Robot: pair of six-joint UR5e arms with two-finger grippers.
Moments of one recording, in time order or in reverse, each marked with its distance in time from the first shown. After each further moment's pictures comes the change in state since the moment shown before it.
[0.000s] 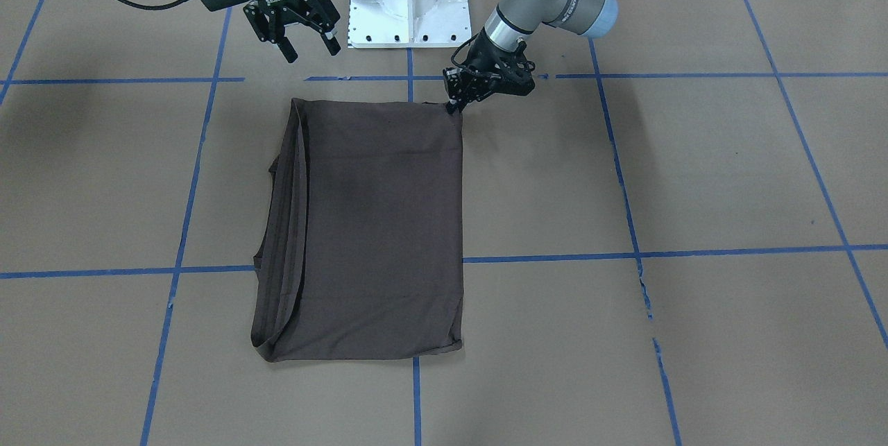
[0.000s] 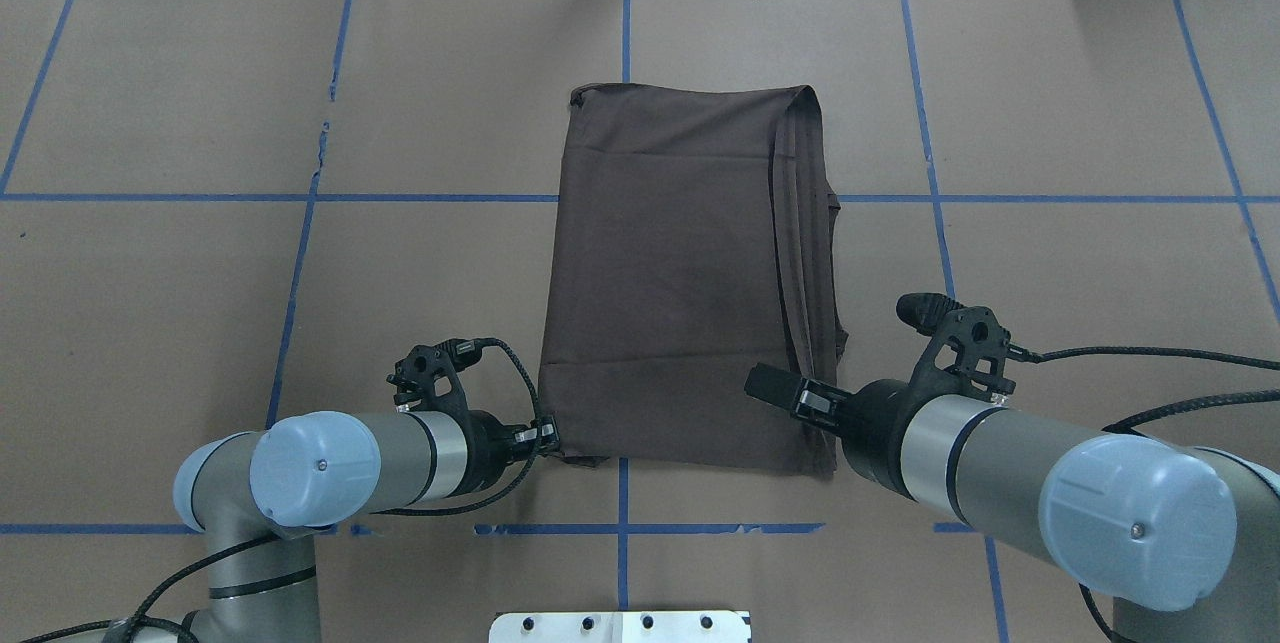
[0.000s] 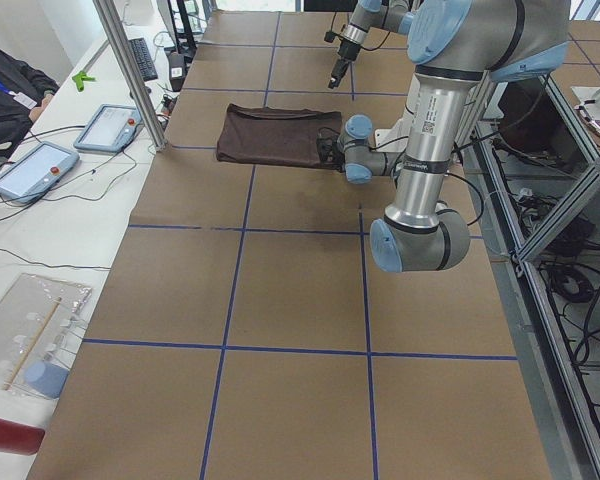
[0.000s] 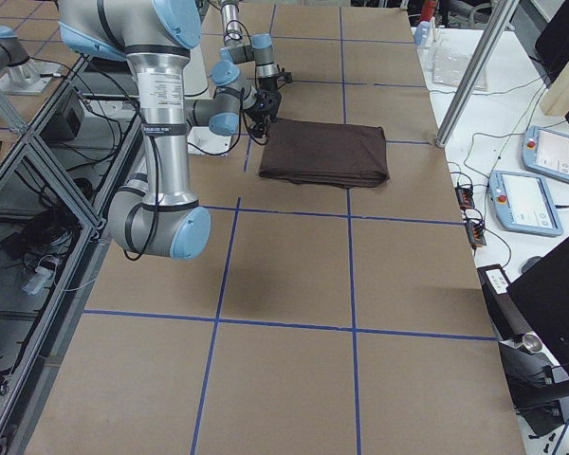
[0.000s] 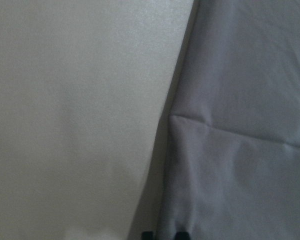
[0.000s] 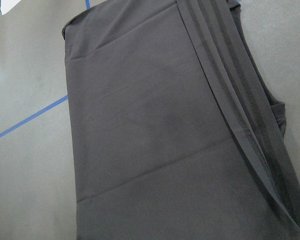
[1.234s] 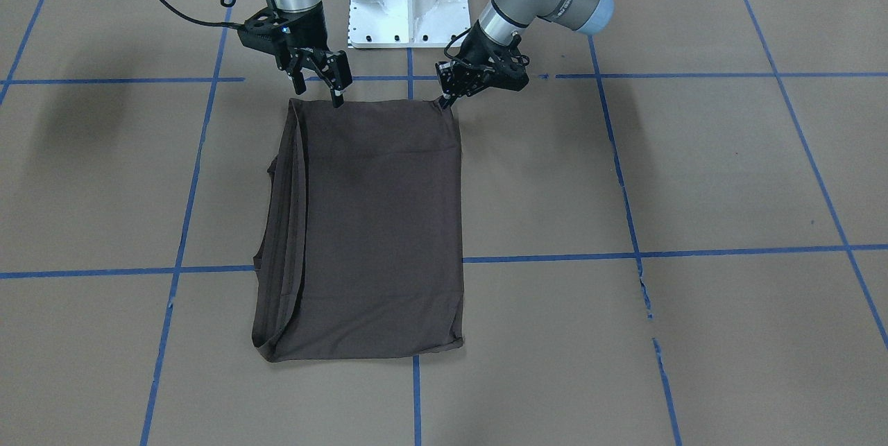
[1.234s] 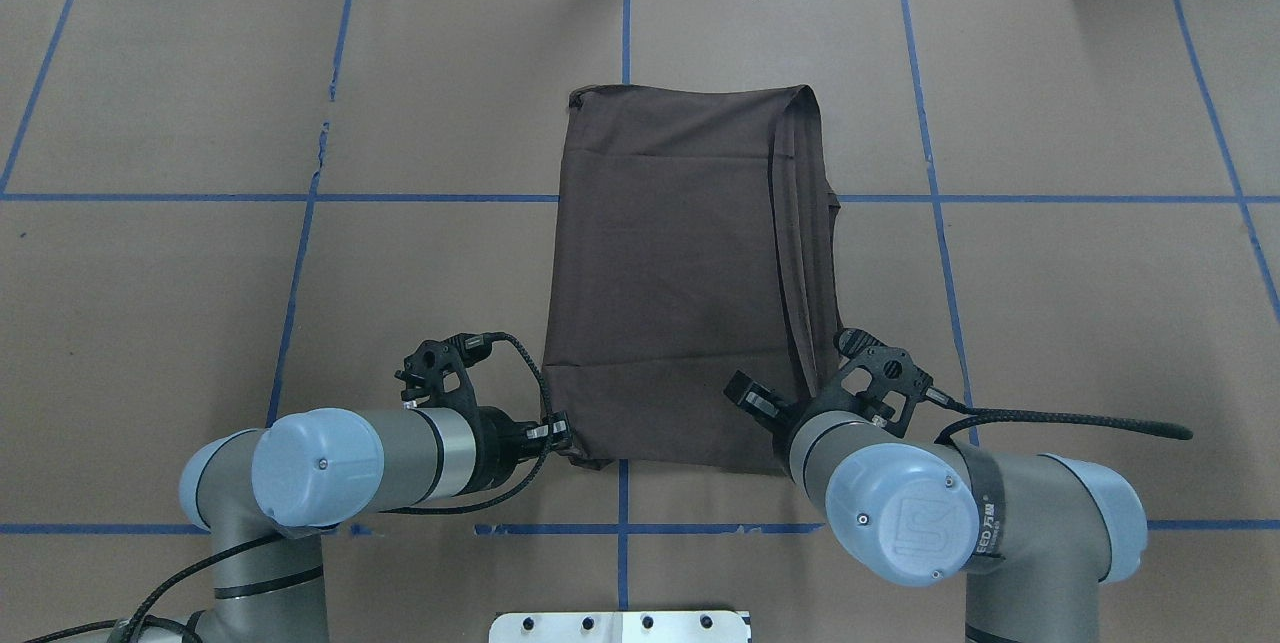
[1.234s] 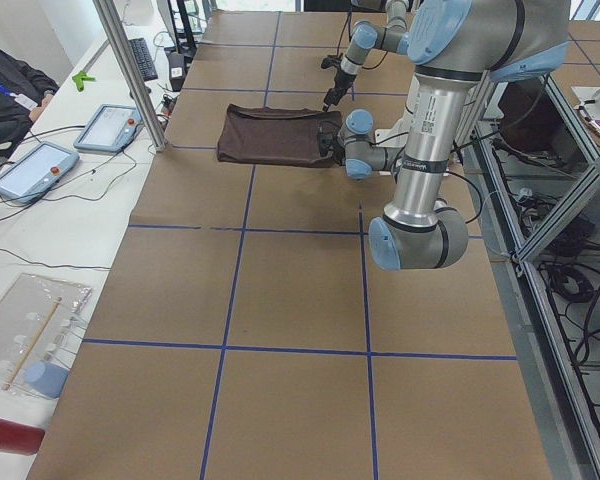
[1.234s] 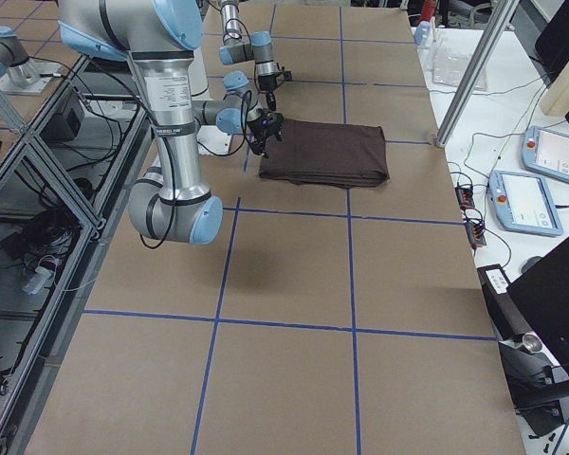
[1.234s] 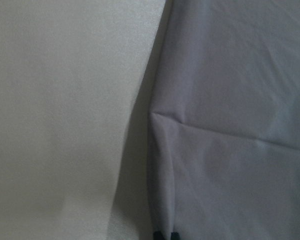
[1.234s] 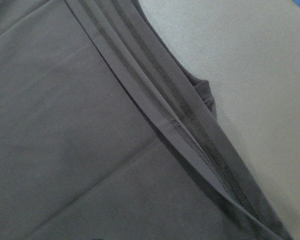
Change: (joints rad) left arm -0.003 -0.016 -0.024 0.000 0.000 0.001; right arm -0.041 0.174 -0.212 -0.330 -0.056 0.286
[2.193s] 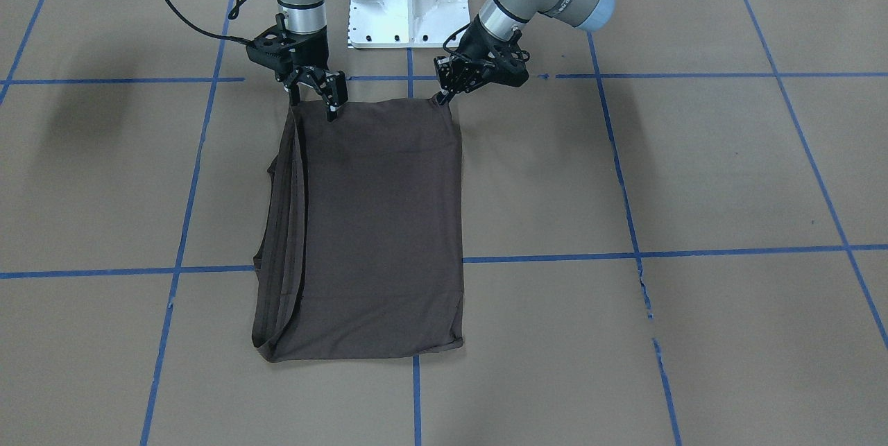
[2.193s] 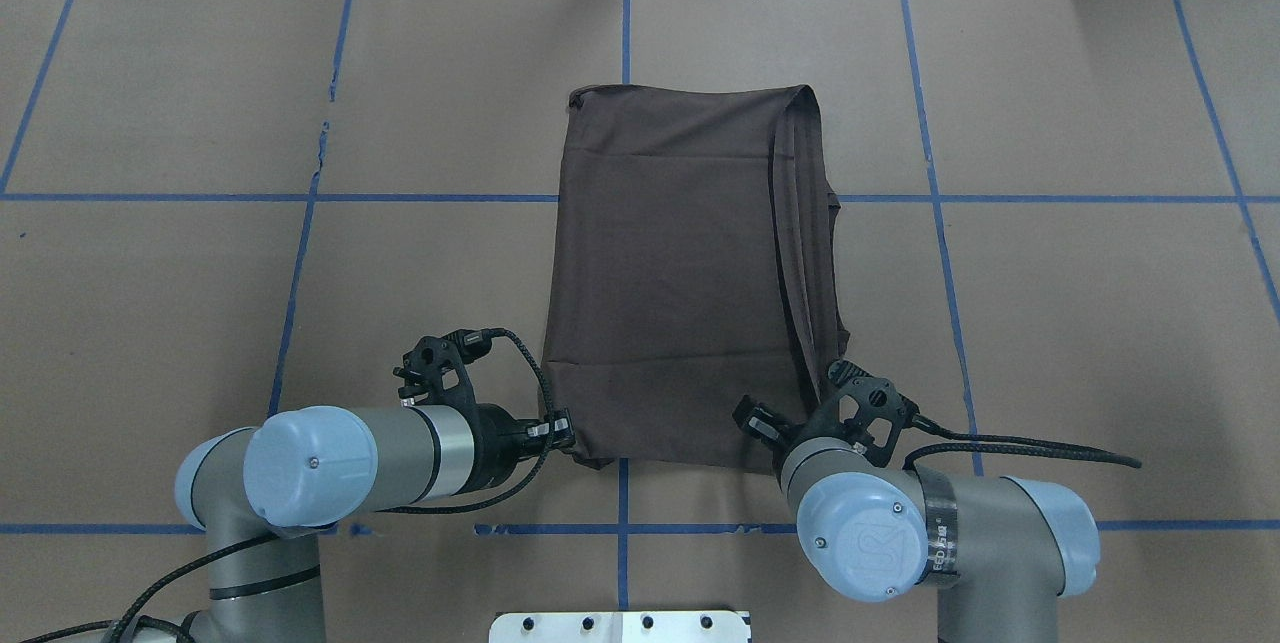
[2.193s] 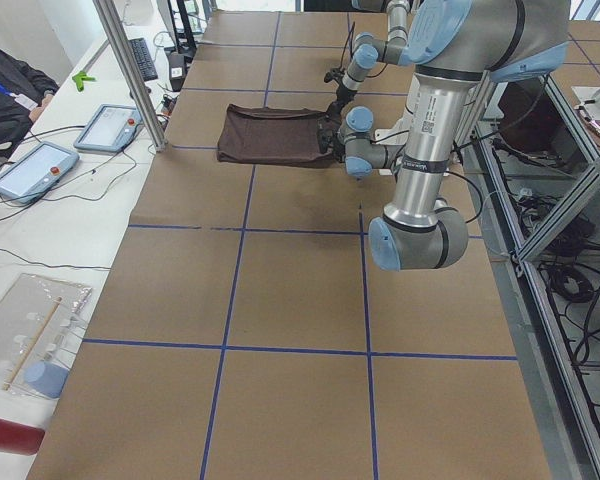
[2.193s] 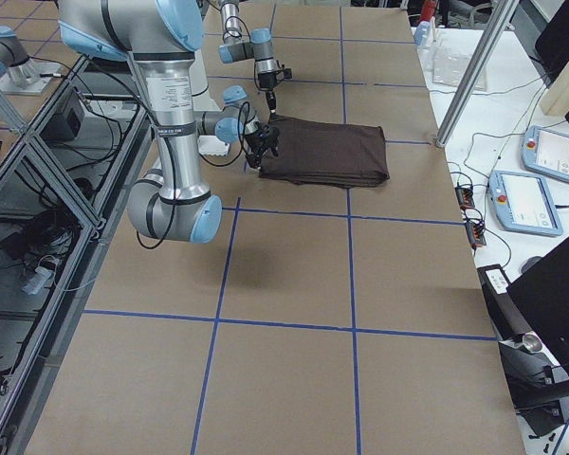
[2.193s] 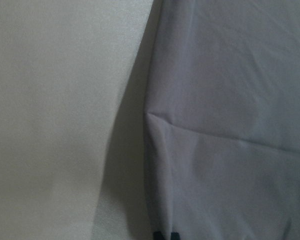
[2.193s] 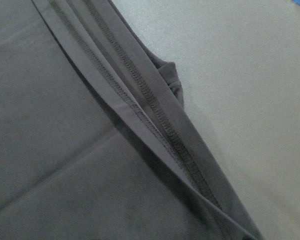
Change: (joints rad) left arm -0.002 0.002 -0.020 0.000 -0.001 0.001; right arm -0.037 0.004 -0.087 -0.011 -0.036 0.022
